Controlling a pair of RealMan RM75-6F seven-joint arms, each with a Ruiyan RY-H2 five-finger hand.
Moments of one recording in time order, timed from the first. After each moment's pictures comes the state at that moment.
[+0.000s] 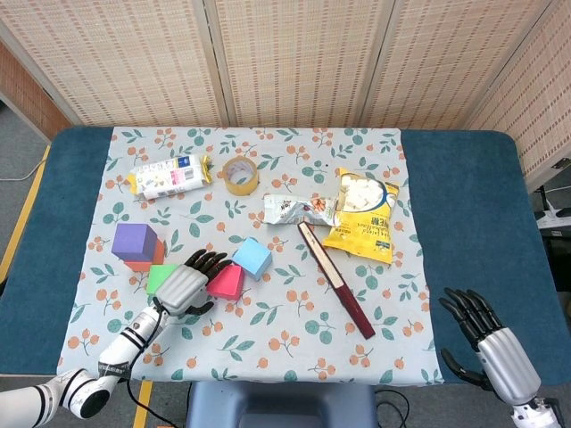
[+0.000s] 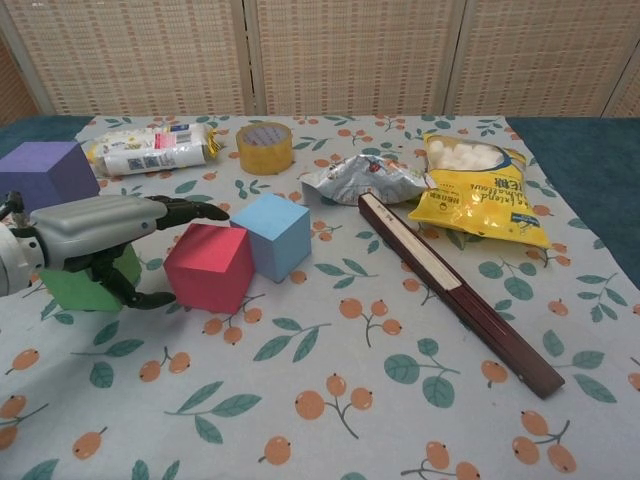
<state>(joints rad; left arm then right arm) -0.64 -1.48 -0.05 -1.46 1.42 0.92 0.14 0.03 -1.15 -0.13 -1.54 -1.90 1.70 0.24</state>
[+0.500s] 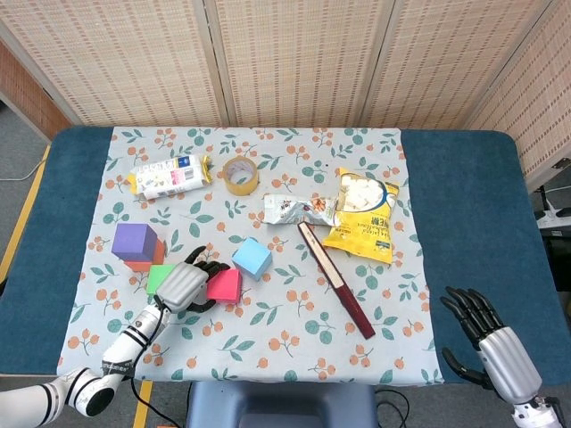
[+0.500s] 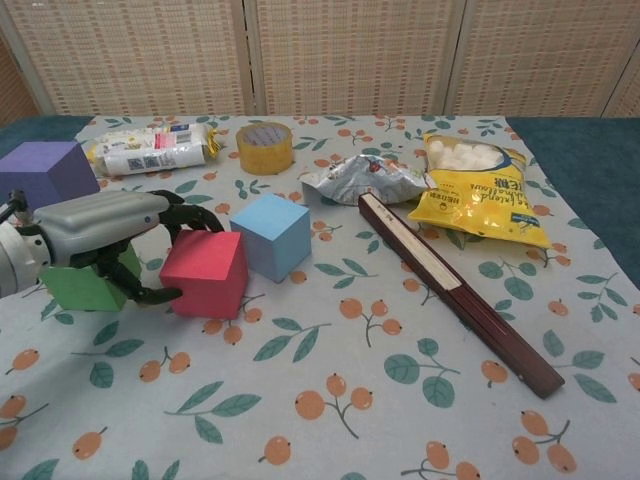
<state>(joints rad) -0.64 -1.51 -0.06 -1.43 1.42 0.97 0.12 0.03 -1.15 -0.13 -1.54 -1.90 1.70 0.24</state>
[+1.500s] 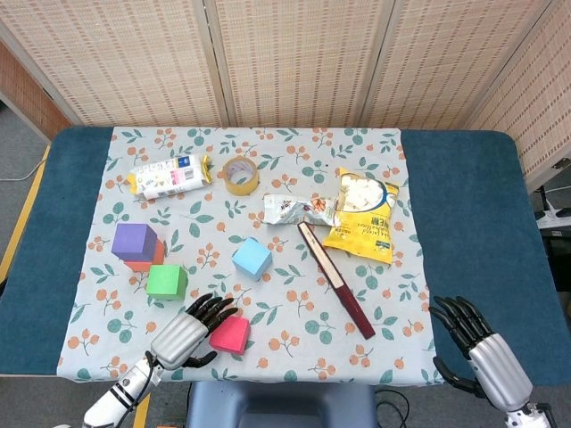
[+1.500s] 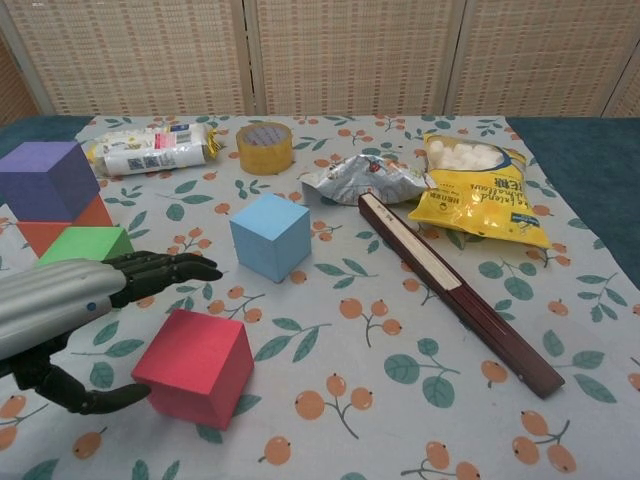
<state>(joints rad) -0.47 -1.45 0.13 -1.65 1.64 1.16 0.15 0.03 -1.17 -0.15 -1.52 -1.95 1.71 0.23</state>
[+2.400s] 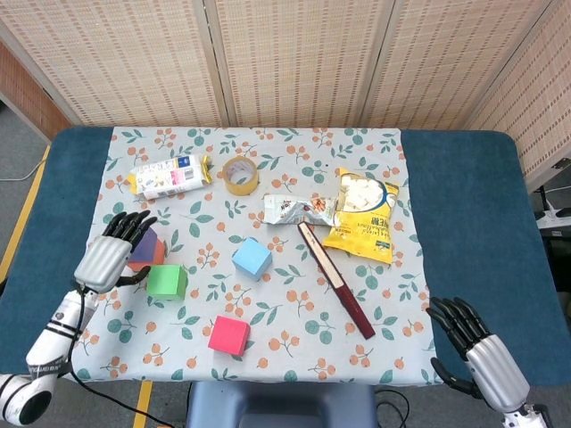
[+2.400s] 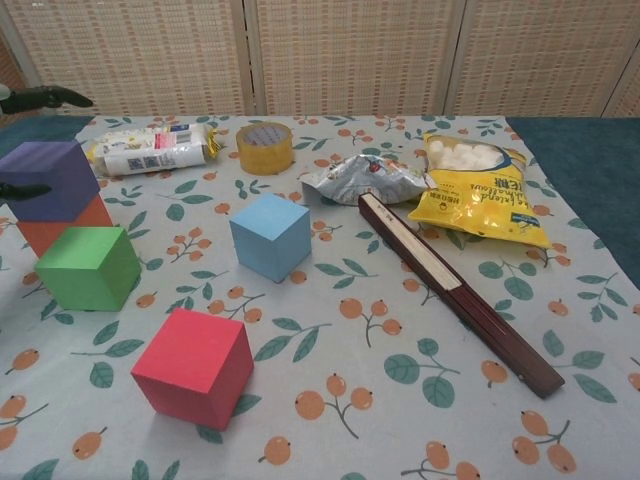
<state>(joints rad) -0.55 -1.21 -0.11 -1.50 1.37 1.07 0.02 0.03 -1.18 -0.15 -1.53 -1.95 1.71 0.20</state>
